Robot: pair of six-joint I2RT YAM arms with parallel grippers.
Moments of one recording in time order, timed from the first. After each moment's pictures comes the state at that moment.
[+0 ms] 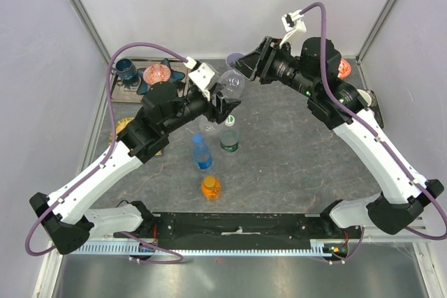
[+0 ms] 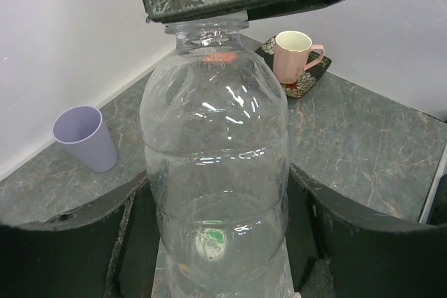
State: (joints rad) left arm -0.78 1.13 1.24 -0.12 0.13 0.03; right arm 0.63 1.36 1.69 -0.37 -0.18 0.65
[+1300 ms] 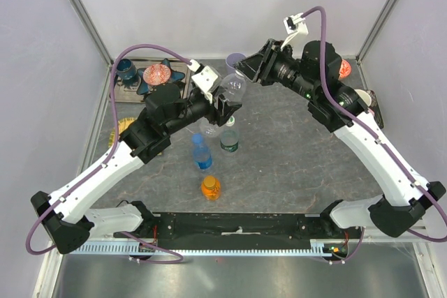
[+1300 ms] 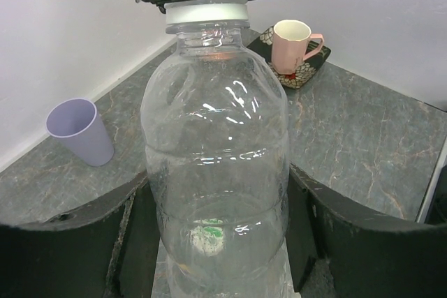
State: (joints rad) left arm -0.79 1.14 1.22 -0.13 0.13 0.04; right arm 0.63 1.35 1.66 -0.35 -0.16 0.63
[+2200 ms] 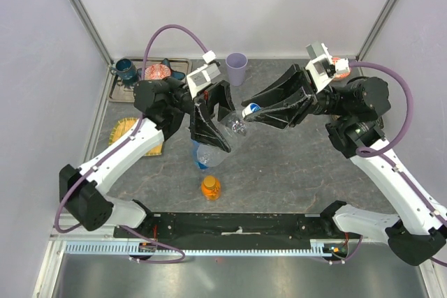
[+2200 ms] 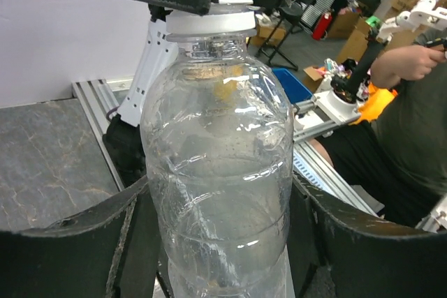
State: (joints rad) left arm -0.64 1.36 1.26 0.91 1.46 -1.09; right arm 0.62 1.10 1.38 0.30 -1.00 0.54
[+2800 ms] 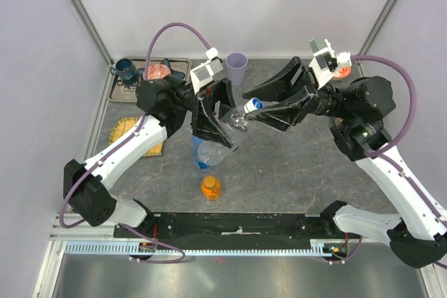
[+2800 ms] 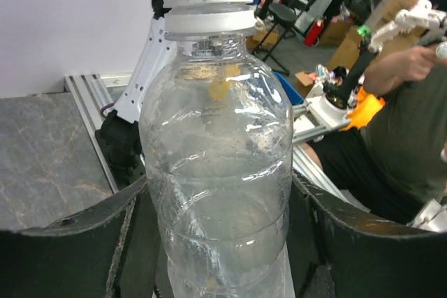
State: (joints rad) left arm -0.64 1.44 1.29 1.18 1.48 -1.36; right arm 0.62 1.08 1.36 0.30 -0.92 0.58
